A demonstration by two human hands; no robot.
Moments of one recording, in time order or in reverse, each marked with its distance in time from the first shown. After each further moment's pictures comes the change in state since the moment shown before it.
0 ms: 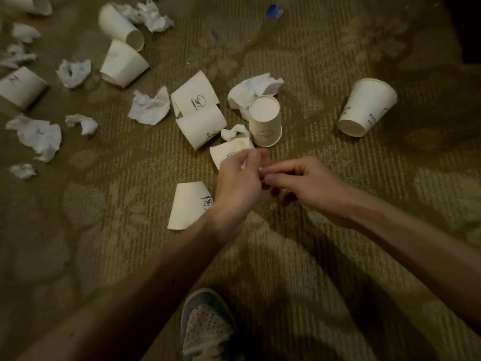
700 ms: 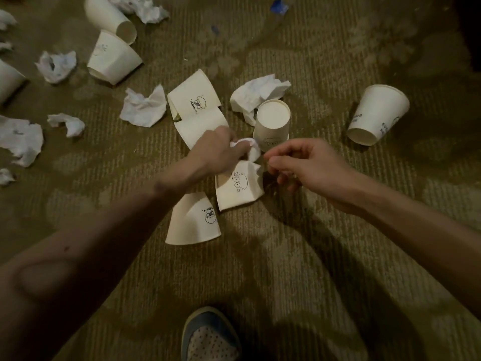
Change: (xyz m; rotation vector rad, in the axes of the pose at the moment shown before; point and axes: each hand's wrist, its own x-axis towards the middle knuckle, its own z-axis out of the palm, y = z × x) left_hand 0.128 0.009 -0.052 1.011 -0.161 0.258; right_hand 0.037 -0.025 -0.008 -0.020 0.106 0.019
